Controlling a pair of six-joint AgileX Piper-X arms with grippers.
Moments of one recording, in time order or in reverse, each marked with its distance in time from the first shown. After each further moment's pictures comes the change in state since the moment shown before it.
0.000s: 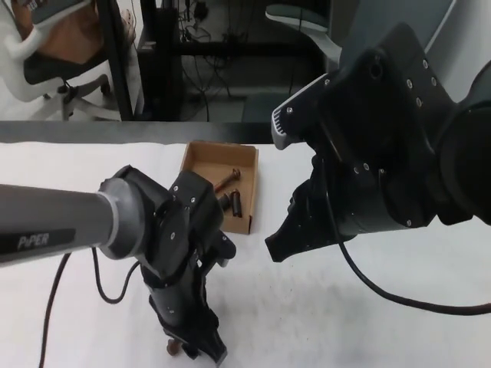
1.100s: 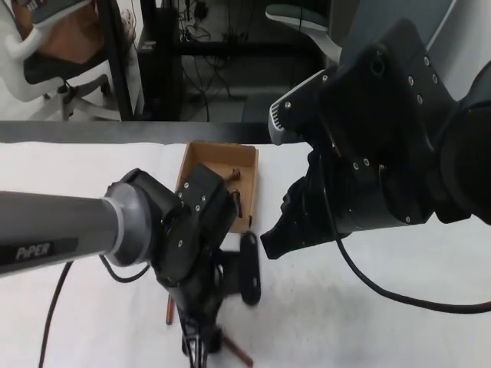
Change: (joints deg) left arm -2.9 -1.4 -0.5 -6.4 -2.2 35.0; right arm -0.1 0.0 0.0 -1.6 -2.4 0.0
